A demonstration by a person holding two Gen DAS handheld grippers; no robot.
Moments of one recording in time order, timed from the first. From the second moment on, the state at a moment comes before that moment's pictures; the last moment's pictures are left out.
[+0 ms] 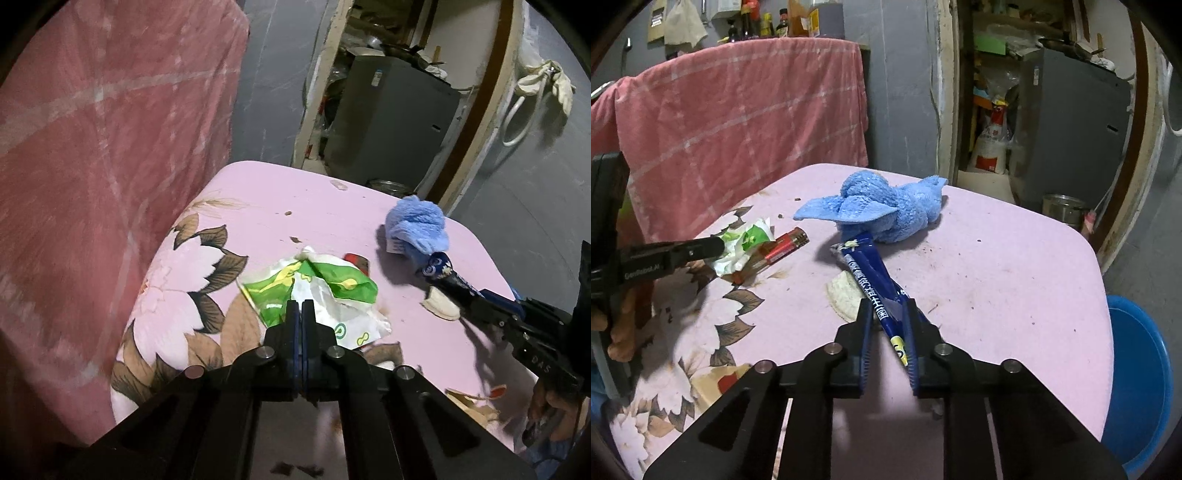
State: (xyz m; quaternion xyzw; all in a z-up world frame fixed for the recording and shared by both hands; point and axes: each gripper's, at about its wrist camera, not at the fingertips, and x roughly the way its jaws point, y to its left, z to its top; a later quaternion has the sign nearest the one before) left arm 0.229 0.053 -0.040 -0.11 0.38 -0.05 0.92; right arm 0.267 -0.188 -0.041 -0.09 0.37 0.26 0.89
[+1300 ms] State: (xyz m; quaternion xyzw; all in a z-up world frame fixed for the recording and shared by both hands) left arm 0.172 0.003 -0.004 -0.05 0.27 -0.10 0.96; right arm 0.217 -0.215 -0.006 -0.02 0.27 0.26 0.93
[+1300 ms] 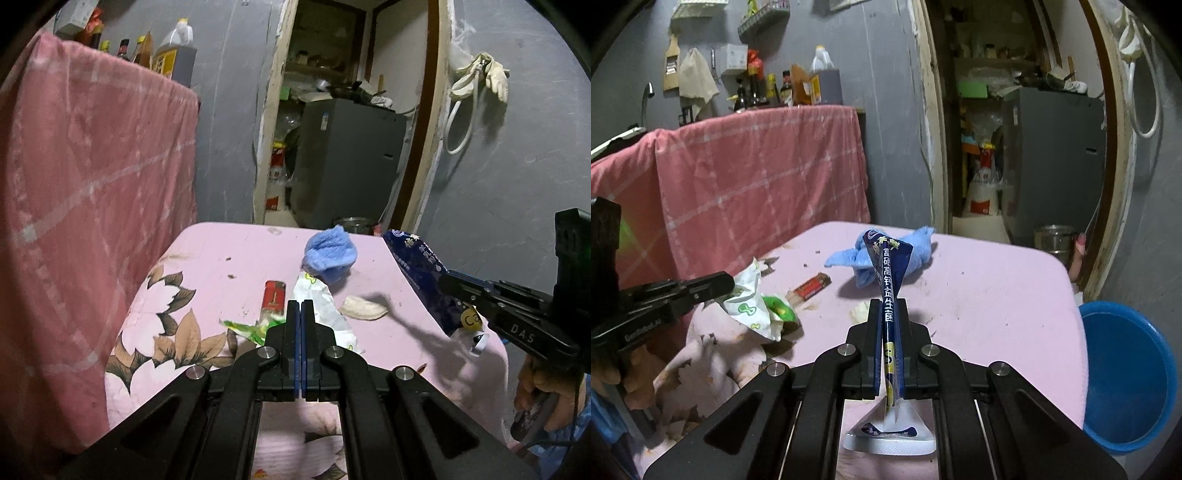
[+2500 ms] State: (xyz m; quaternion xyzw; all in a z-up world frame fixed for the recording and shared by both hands) left arm 0.234 -0.206 0.078 -0.07 0.10 -0.21 0.97; right arm 0.178 -0.391 0.079 0.05 0.05 0.06 1.00
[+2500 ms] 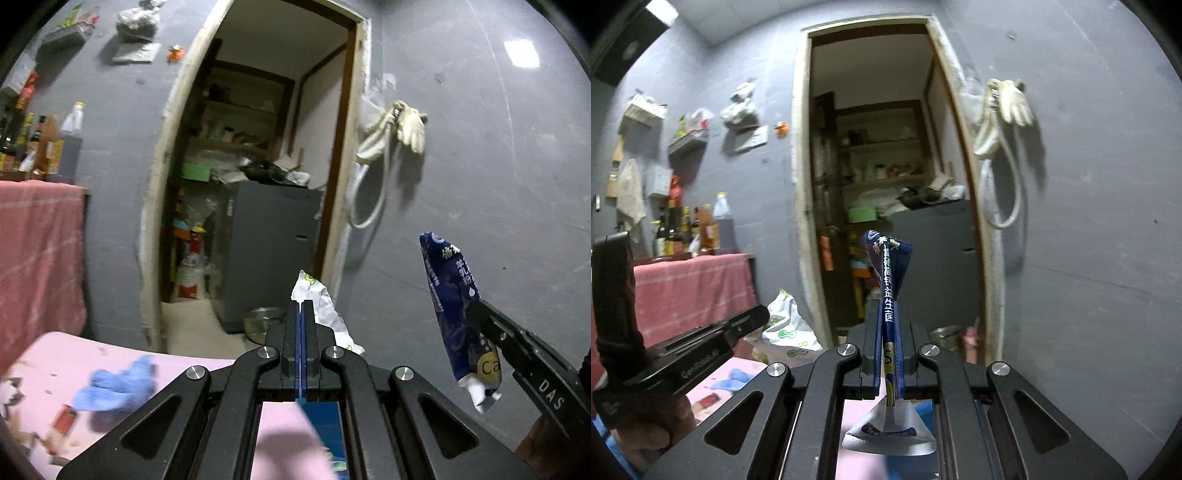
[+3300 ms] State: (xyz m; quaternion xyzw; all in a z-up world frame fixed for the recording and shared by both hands) left arm 0.304 -0.329 -0.010 -0.03 0.29 -0.25 0.92; right arm 0.222 -0.494 -0.004 0.12 0.22 0.00 0.97
